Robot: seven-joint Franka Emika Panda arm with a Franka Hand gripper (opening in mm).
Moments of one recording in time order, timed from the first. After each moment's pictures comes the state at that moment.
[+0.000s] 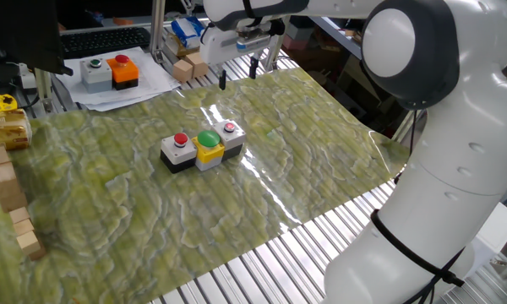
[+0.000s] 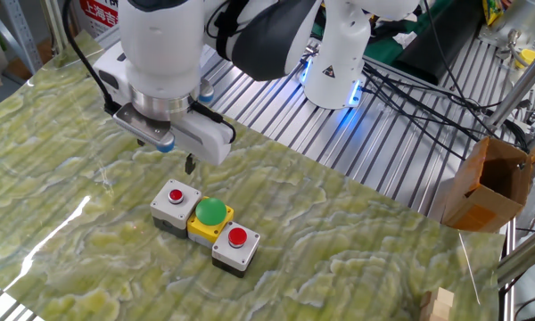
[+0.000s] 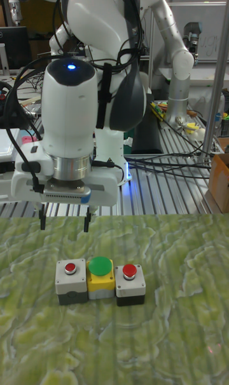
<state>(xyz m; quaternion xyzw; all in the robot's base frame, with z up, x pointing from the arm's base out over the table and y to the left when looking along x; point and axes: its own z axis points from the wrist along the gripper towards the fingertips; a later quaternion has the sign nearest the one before) 0.586 -0.087 0.287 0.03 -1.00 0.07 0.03</state>
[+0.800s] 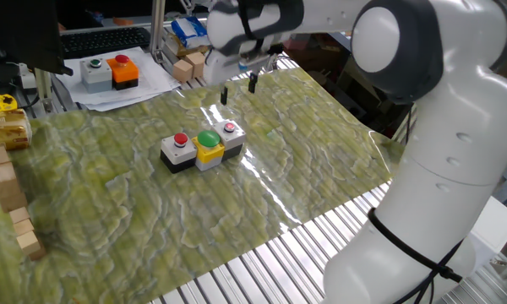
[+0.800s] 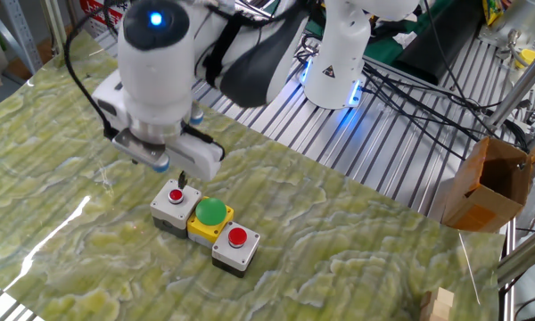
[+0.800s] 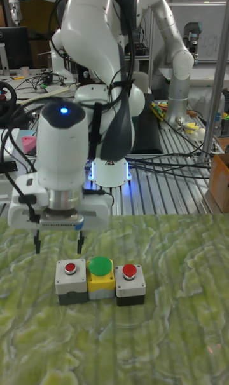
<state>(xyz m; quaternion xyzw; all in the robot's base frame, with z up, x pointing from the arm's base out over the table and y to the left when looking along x) 0.588 -0.107 0.218 0.06 -1.00 0.07 0.02</state>
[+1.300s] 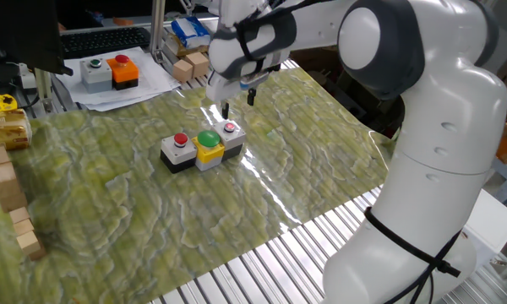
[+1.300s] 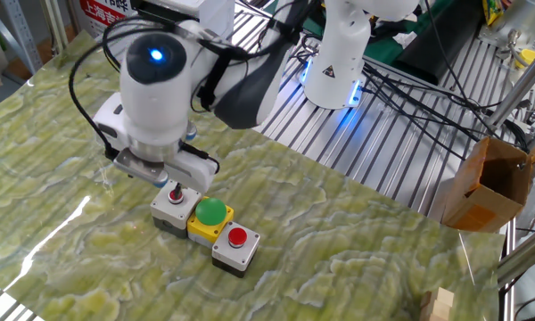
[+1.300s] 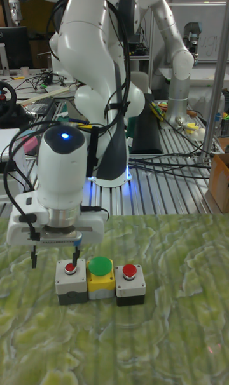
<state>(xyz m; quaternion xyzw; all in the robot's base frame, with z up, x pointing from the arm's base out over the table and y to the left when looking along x) 0.590 -0.117 0.180 0.09 -0.99 0.08 0.02</state>
